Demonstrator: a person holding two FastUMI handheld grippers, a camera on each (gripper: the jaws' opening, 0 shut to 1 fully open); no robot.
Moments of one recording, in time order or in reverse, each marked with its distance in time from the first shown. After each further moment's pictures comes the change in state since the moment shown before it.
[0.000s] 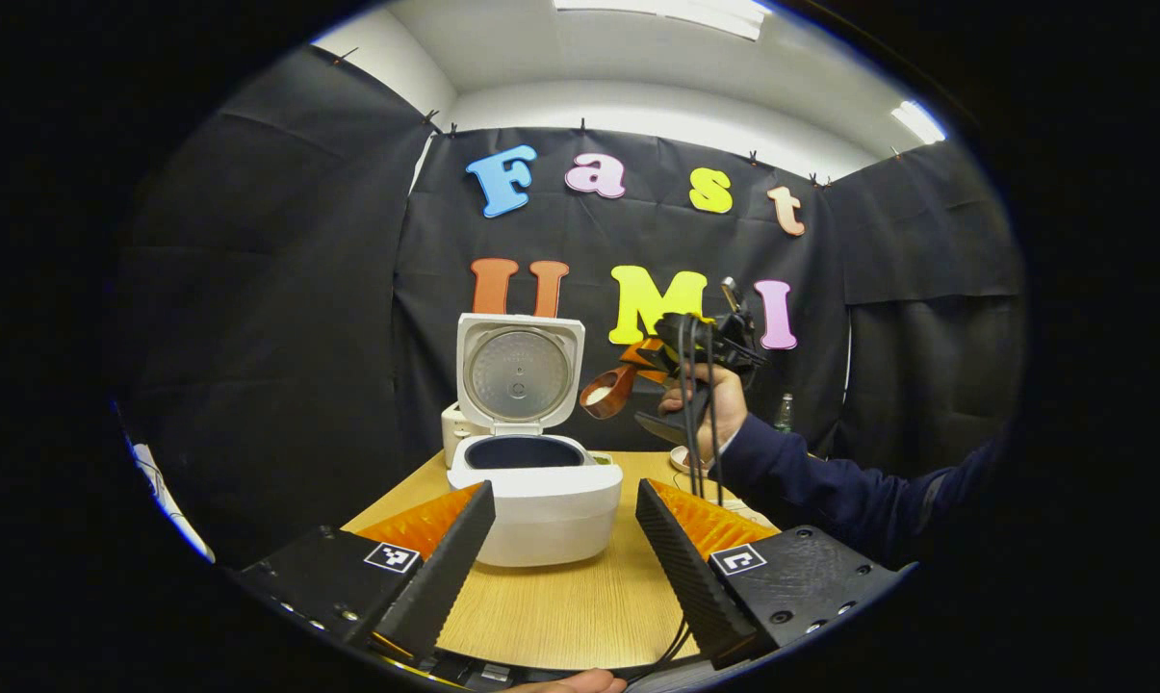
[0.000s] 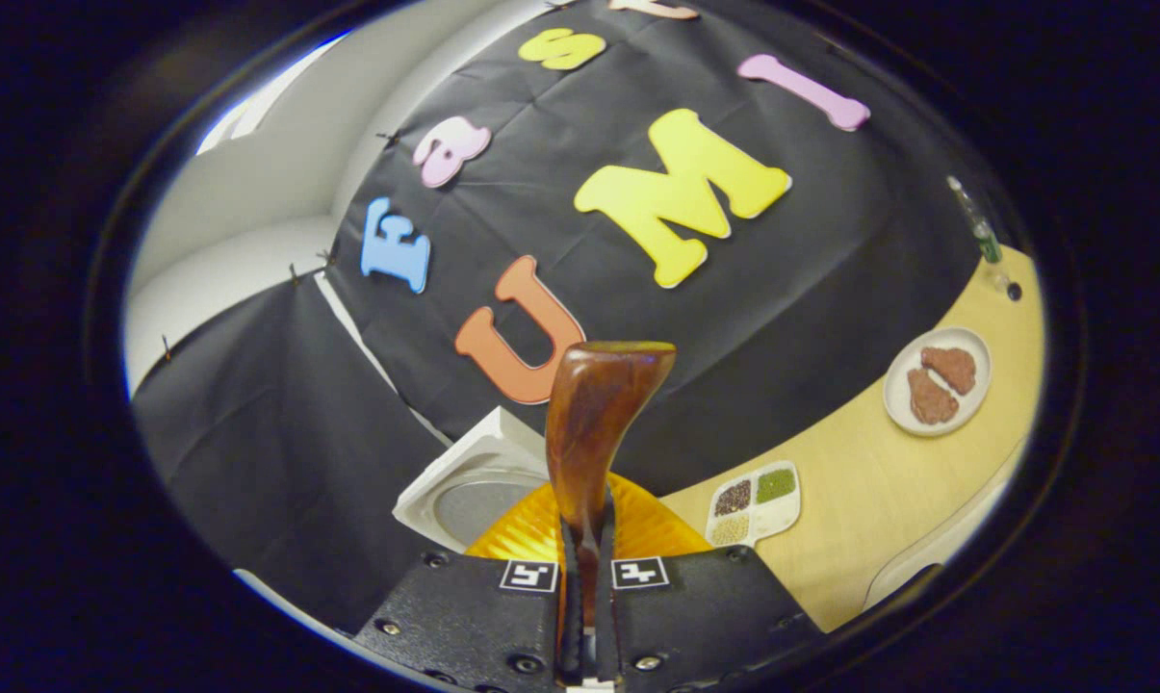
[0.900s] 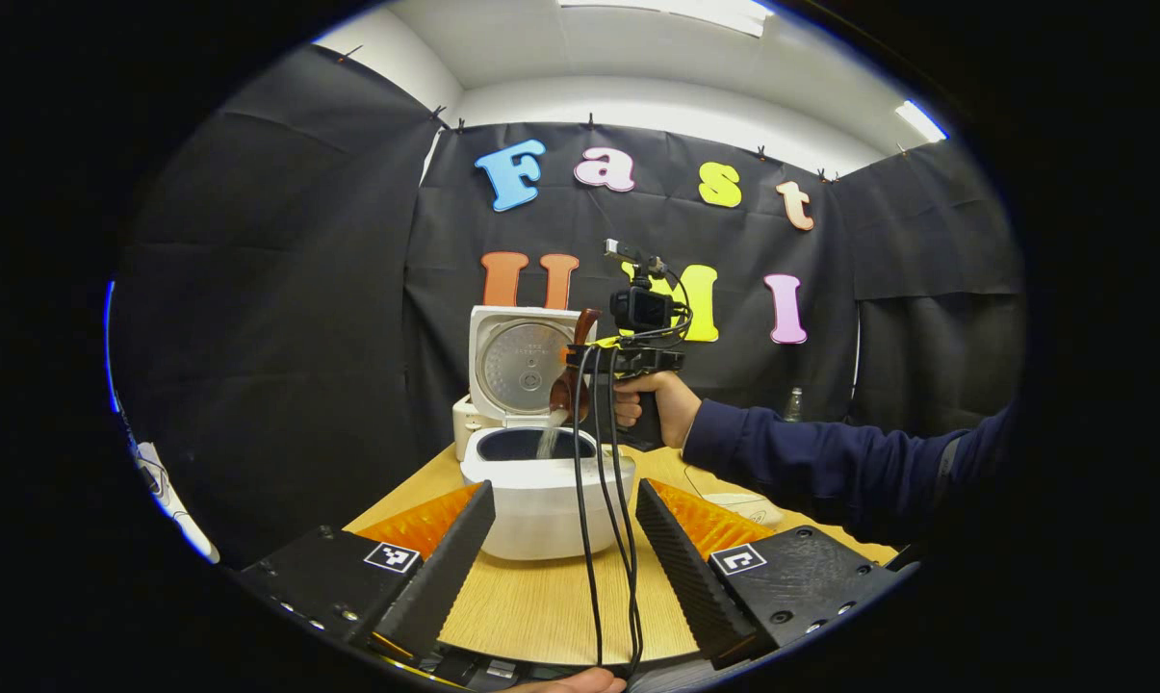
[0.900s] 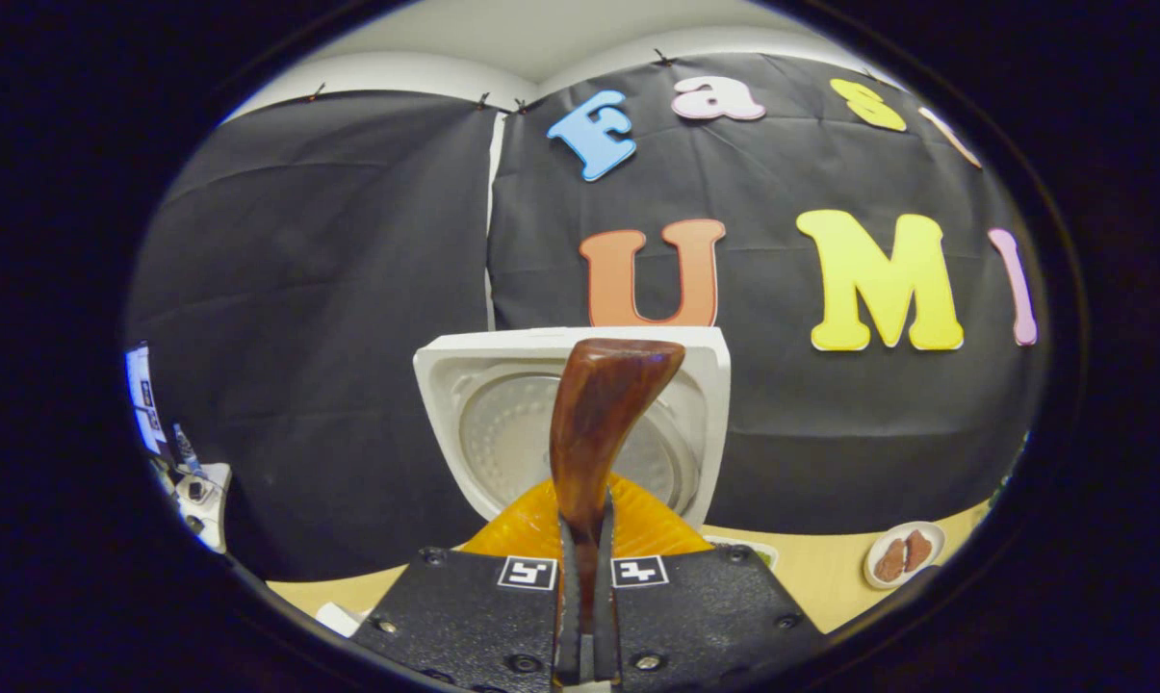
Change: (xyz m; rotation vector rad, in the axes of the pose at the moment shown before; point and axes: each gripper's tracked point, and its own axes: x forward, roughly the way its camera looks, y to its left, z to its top) left arm -0.003 0.005 -0.005 0.002 0.015 0.026; right arm 0.046 0.061 -0.072 -0.655 0.094 0.104
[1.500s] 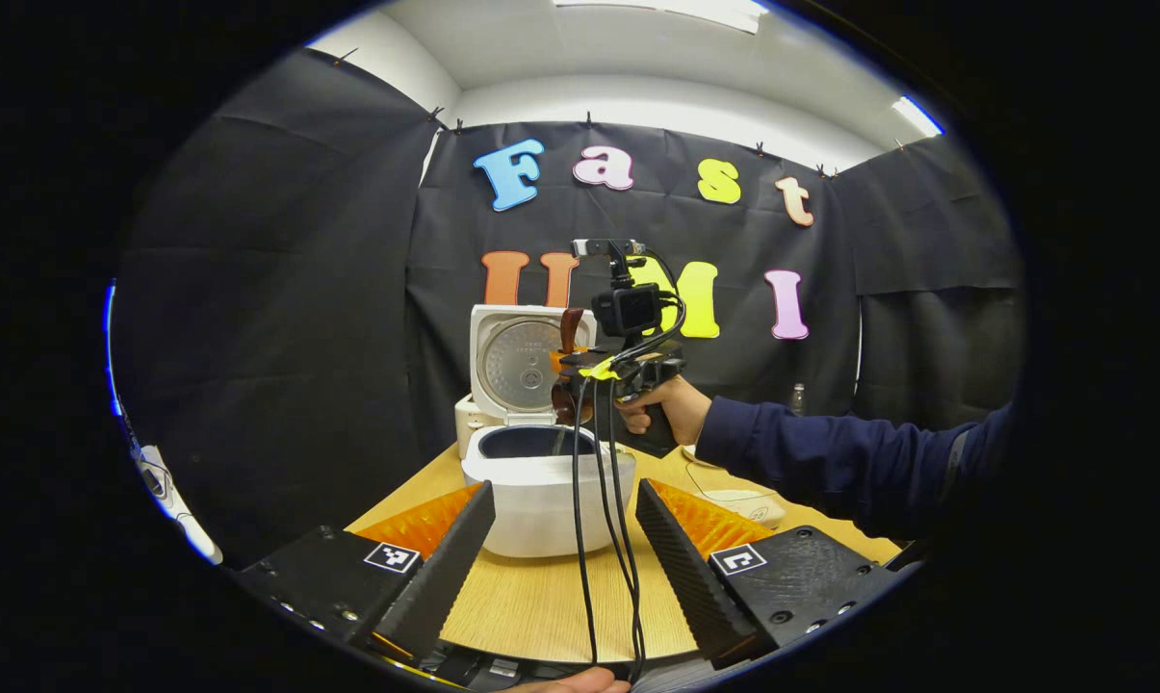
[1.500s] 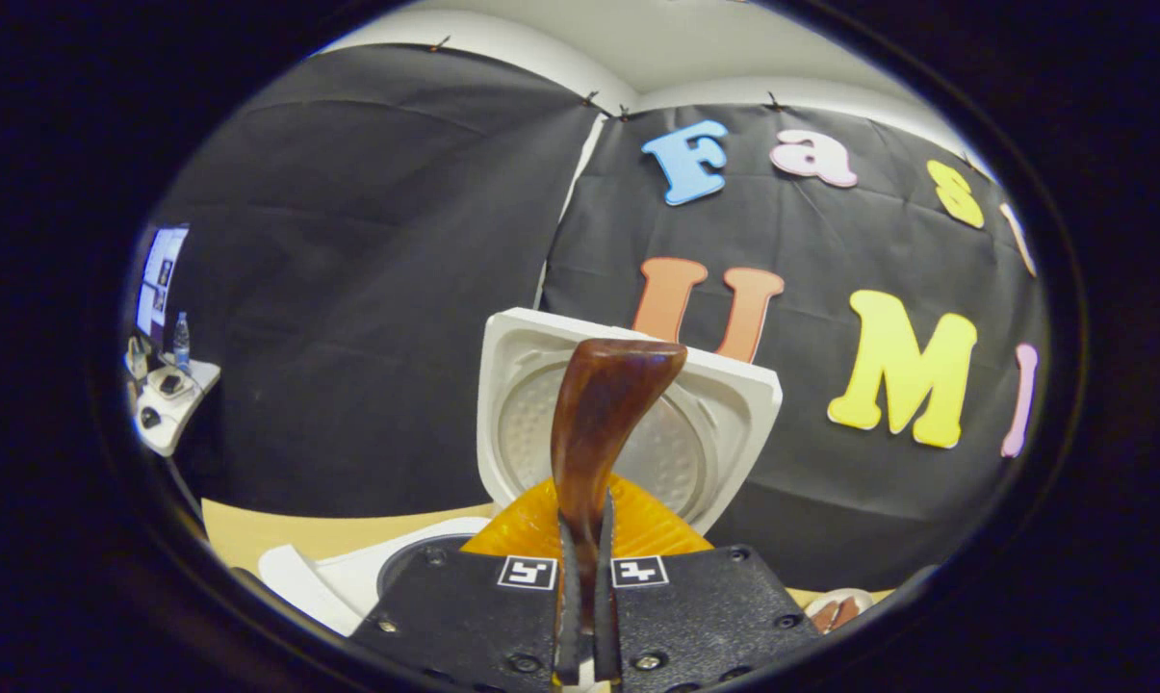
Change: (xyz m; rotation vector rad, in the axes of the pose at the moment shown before) left arm 0.000 -0.002 -0.003 0.010 0.011 0.012; right arm -0.019 0.029 -0.004 -0.314 -0.035 0.045
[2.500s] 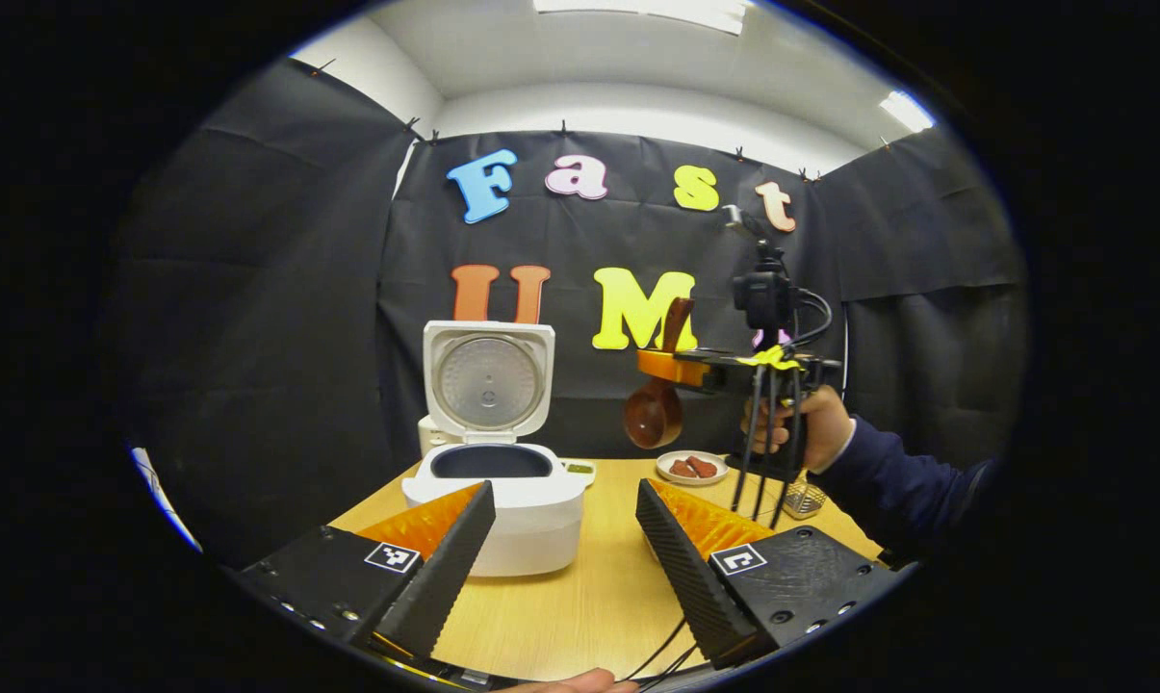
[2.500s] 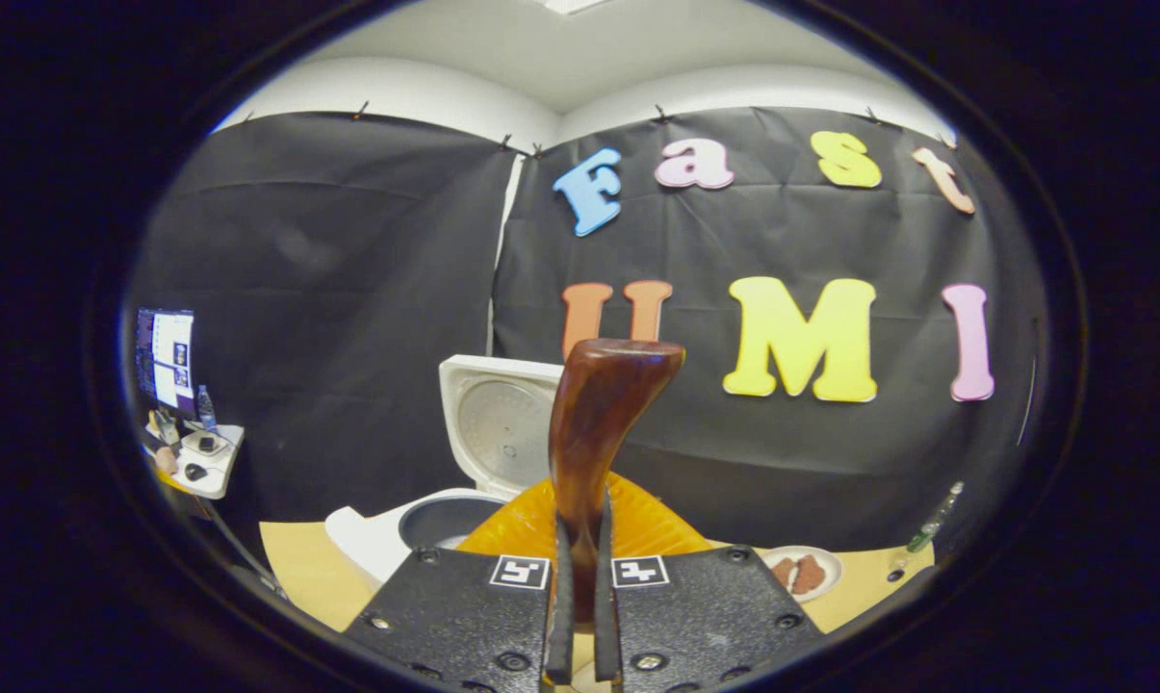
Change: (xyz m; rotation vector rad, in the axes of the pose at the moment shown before) left arm 0.037 -0.072 0.019 0.019 -0.065 -0.067; right arm -0.221 -0.131 -0.005 0.243 -0.051 -0.117
